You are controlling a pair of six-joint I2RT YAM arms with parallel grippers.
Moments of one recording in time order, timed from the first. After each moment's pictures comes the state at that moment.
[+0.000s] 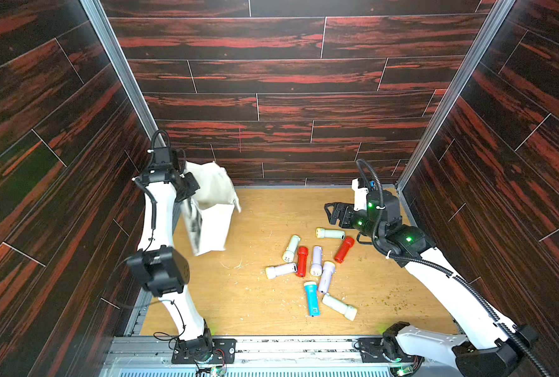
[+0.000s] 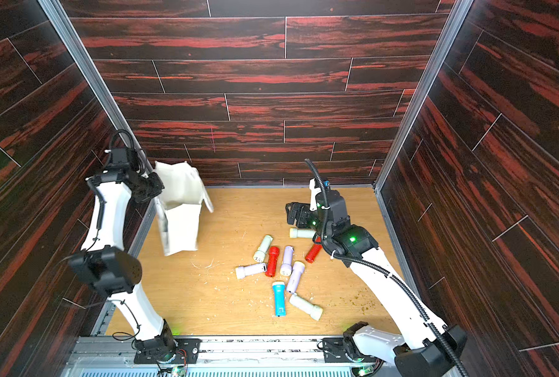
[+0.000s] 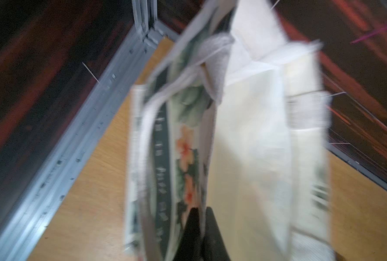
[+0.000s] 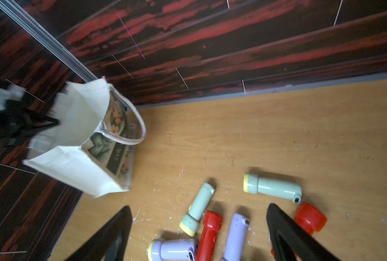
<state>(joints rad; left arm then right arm) 0.22 1.84 2.04 -1.08 0.12 -0.35 0.55 1.20 1.25 -0.51 0.04 0.47</state>
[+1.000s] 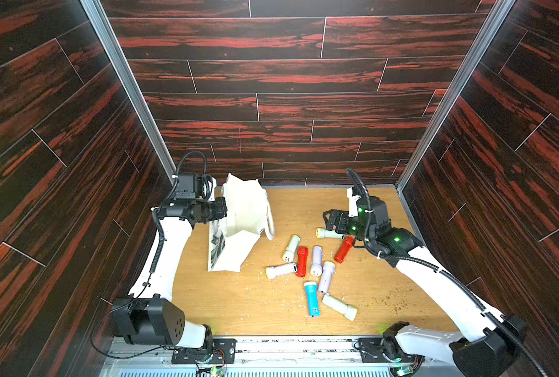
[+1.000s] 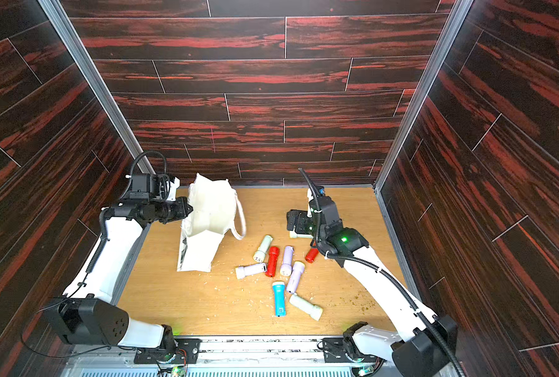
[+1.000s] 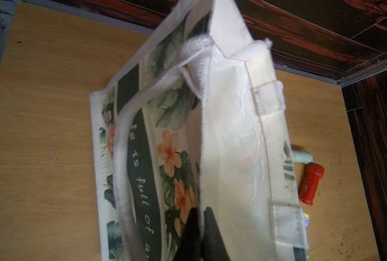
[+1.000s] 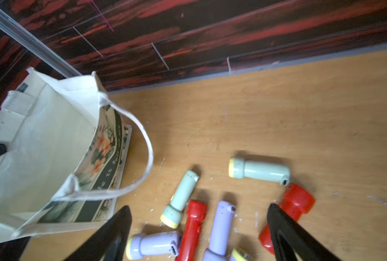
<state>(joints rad) -0.01 1.45 1.49 -0.86 0.32 -0.22 0.55 1.25 1.17 -0.49 0.06 0.49</state>
